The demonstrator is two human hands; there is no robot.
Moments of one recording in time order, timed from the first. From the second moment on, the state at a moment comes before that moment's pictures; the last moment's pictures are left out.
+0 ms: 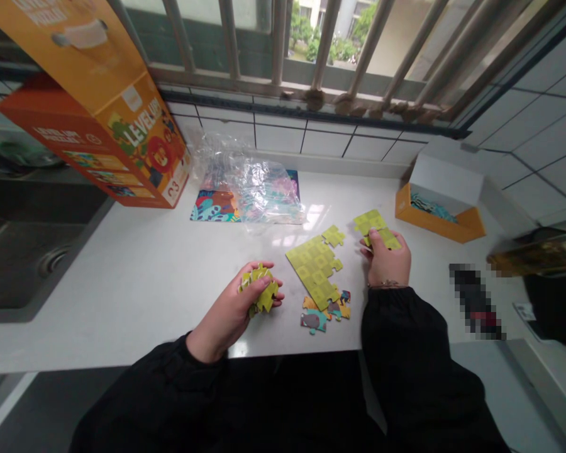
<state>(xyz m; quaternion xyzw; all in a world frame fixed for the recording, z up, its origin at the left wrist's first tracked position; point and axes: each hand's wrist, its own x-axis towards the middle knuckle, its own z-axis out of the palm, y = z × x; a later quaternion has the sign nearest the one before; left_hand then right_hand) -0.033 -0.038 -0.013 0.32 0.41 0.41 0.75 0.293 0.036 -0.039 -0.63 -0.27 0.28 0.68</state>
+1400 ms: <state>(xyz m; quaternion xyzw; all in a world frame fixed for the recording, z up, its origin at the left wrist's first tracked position) -0.005 -0.044 -0.001 0.45 0.38 0.50 0.64 0.149 -0.049 -0.006 -0.35 -0.28 0.79 0.41</state>
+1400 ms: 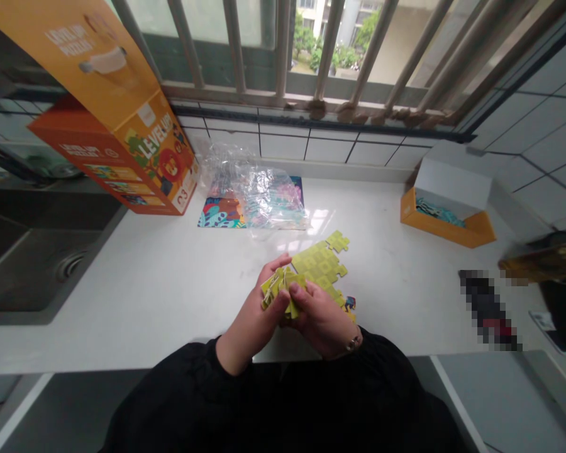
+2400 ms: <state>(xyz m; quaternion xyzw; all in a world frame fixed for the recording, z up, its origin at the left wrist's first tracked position) -0.155 0.065 0.021 0.82 0.47 0.27 0.17 0.210 -0.035 -0.018 -0.23 -0.15 0.73 0.63</state>
